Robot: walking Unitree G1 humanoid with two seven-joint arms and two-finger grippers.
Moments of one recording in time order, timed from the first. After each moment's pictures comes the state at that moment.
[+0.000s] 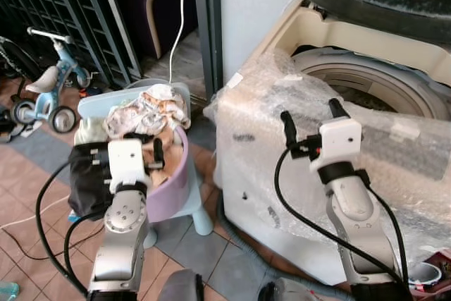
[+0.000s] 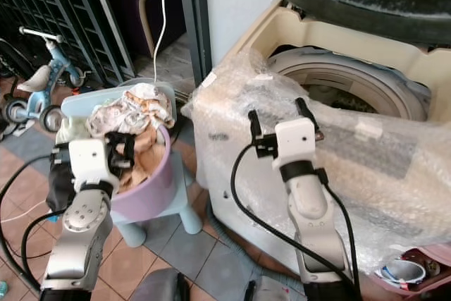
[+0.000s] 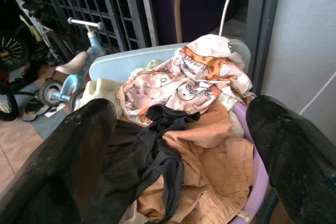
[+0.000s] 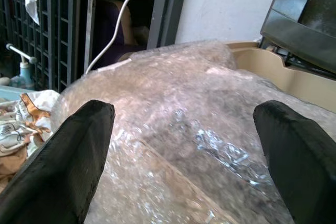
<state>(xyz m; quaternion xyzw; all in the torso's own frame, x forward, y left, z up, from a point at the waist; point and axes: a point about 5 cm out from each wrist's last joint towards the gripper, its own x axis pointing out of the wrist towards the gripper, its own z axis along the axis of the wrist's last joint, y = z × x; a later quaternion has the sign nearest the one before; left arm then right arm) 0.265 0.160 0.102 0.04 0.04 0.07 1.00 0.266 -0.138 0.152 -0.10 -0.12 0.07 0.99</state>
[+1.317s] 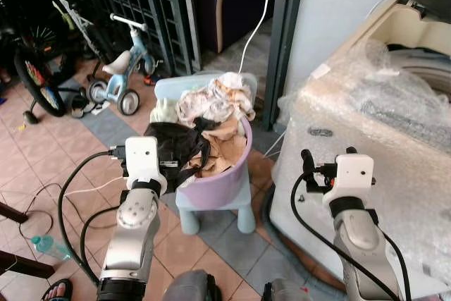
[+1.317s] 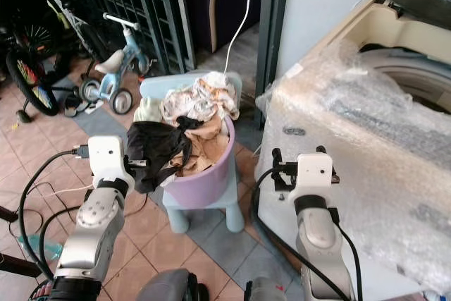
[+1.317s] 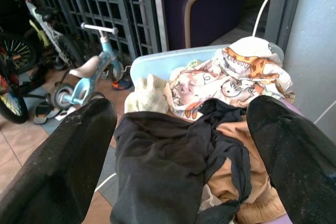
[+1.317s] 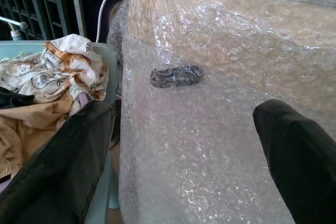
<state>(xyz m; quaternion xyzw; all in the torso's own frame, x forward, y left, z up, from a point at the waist) 0.276 0.141 0.096 0.01 0.04 0.02 1.00 0.240 -0.177 0.095 -0.06 0.02 -0.03 1.00</state>
